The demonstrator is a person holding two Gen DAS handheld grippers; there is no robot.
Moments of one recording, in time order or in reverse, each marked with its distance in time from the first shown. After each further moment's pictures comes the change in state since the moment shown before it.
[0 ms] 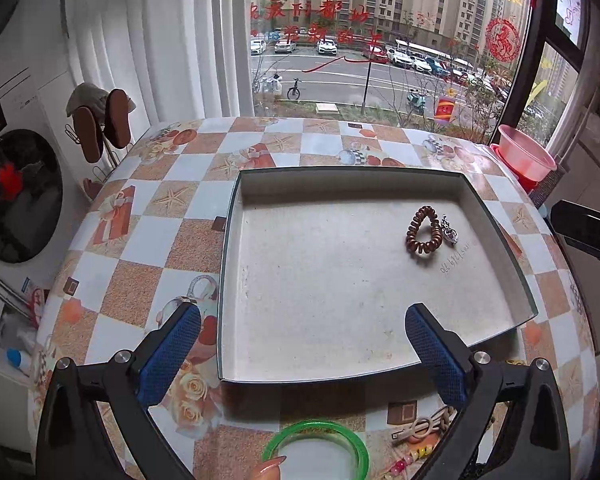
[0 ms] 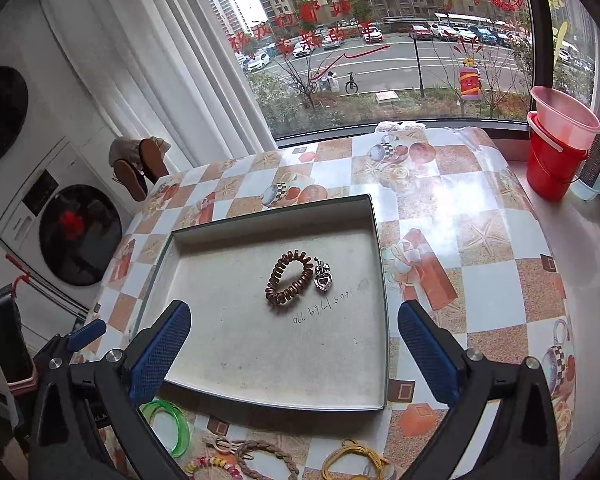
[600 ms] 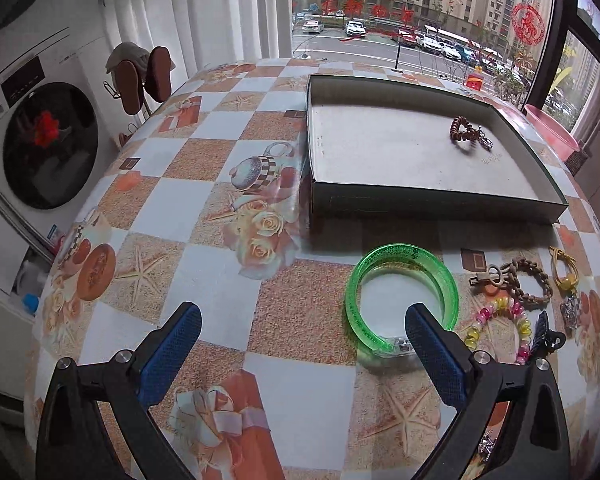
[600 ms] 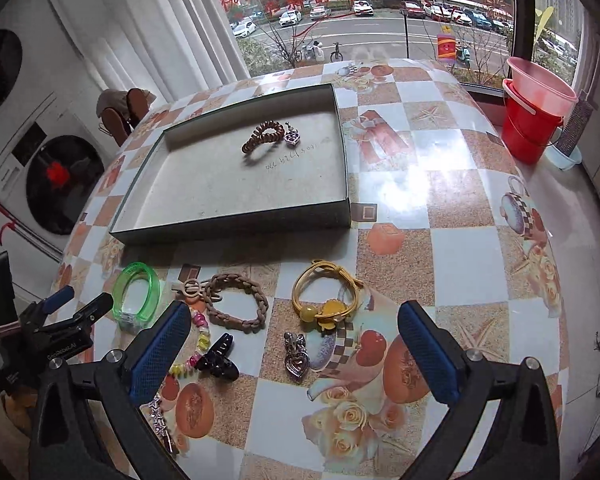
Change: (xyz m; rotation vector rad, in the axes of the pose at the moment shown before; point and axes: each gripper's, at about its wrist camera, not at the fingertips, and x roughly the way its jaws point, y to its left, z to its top) left arm -0.018 0.041 -0.105 -0.074 0.085 0.087; right arm -0.041 -0.009 -0.124 -0.030 0.149 -0.115
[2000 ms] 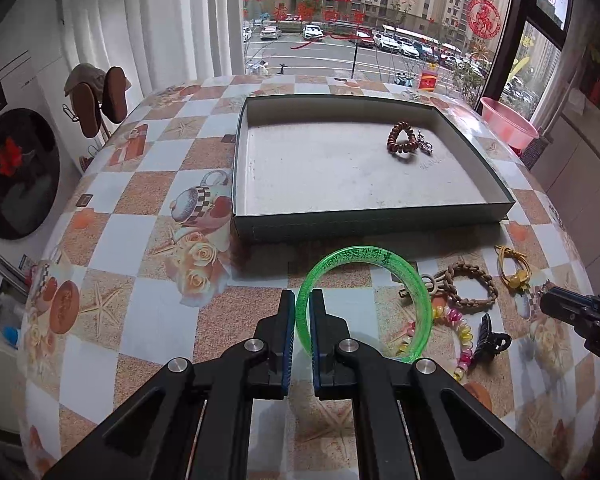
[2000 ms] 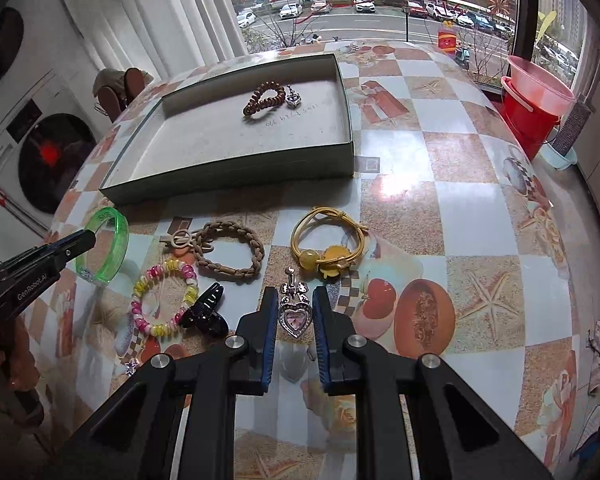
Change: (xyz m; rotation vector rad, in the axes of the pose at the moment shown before) left arm -0.024 -0.030 0.017 0.104 -0.039 -0.138; right arm 0.001 0.008 -0.029 -0.024 0.008 -0.018
